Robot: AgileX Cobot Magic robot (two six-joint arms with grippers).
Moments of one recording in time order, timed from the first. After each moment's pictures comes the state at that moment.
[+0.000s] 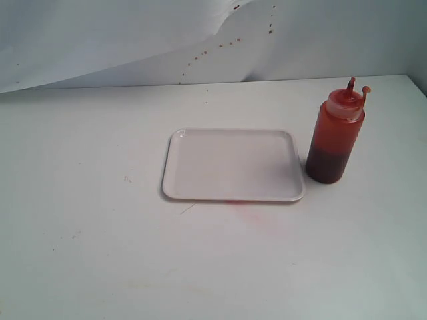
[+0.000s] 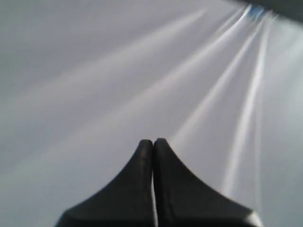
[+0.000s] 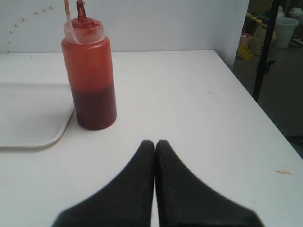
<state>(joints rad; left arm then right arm) 0.07 0.01 0.00 0.11 -0.44 -0.49 -0.03 0.00 0.00 -0.05 0.34 0.02</state>
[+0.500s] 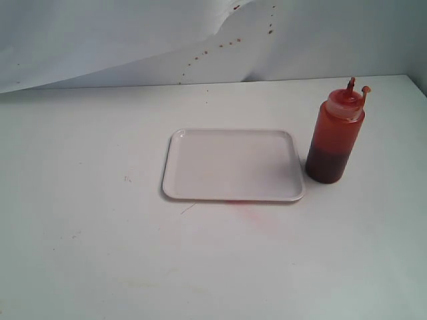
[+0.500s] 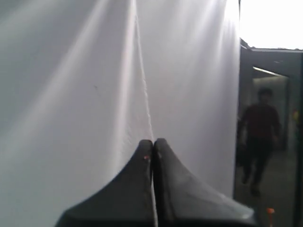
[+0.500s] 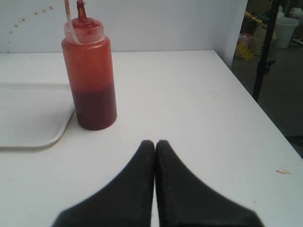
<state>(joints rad) 0.07 0.98 -0.30 0.65 -1.18 -0.68 -0.03 0.00 0.00 -0.05 0.34 0.02</state>
